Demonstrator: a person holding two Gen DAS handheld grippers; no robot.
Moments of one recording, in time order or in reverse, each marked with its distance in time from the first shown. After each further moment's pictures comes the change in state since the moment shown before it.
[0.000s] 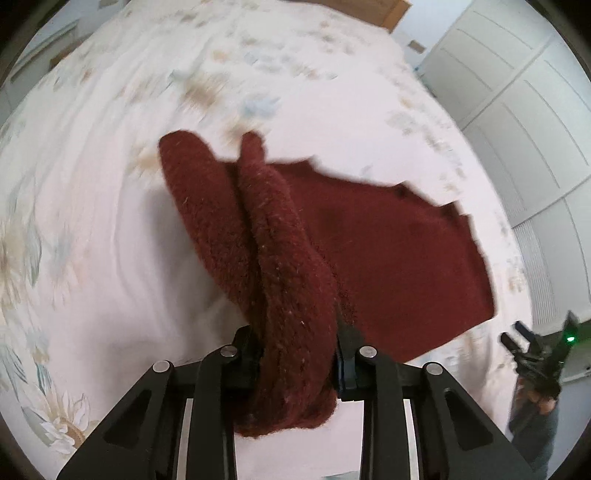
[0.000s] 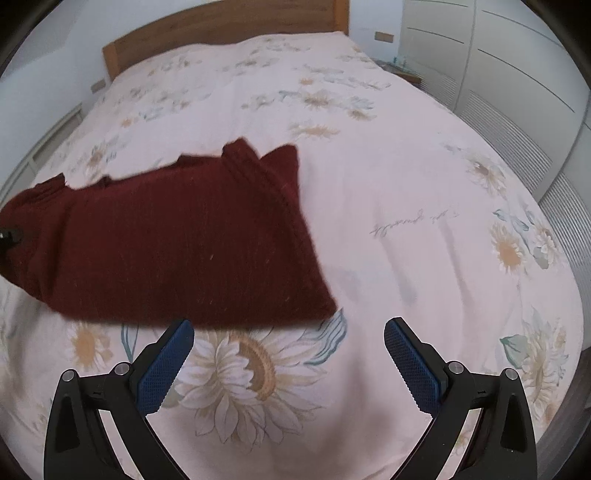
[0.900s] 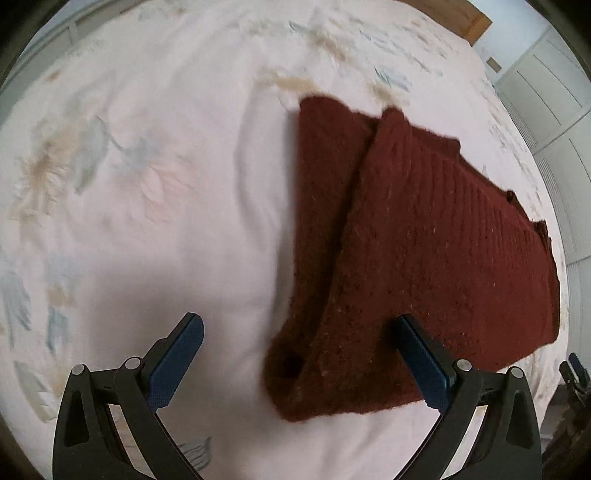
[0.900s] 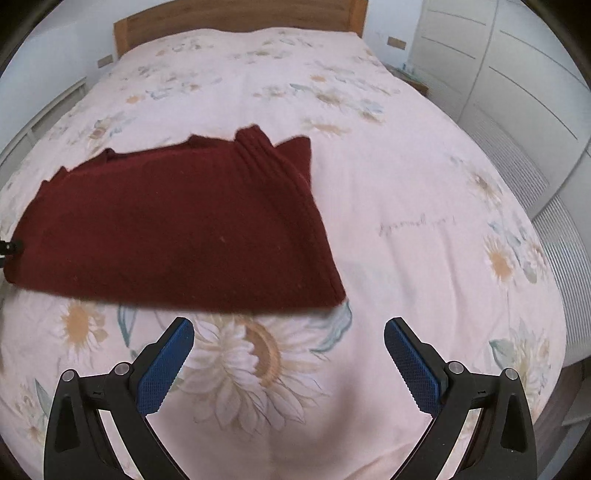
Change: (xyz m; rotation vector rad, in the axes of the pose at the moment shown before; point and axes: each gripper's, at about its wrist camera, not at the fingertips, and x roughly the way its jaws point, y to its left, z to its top) left arm 0.058 0.111 -0.043 -0.220 0.051 0.179; right arm 0.002 0.026 -0.010 -0.100 0.040 -0.064
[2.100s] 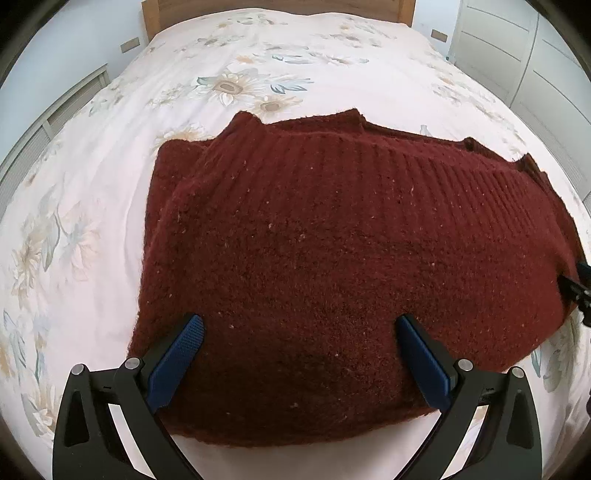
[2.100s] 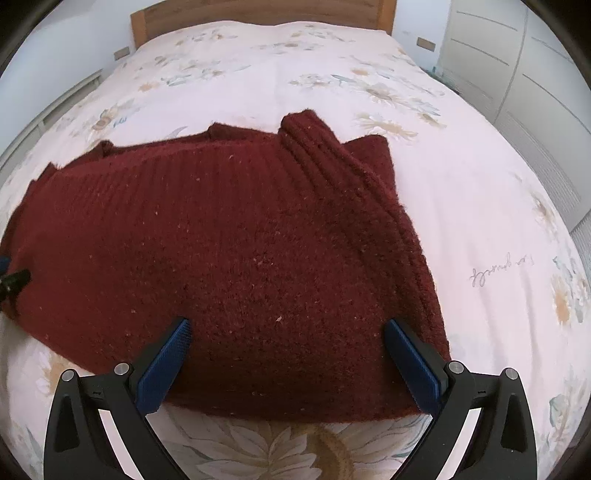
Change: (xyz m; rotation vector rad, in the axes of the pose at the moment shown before) left arm 0.028 -0.103 -0.035 0.267 -0.200 0.150; right arm 0.083 0.047 0.045 -0.057 -0.008 0.071
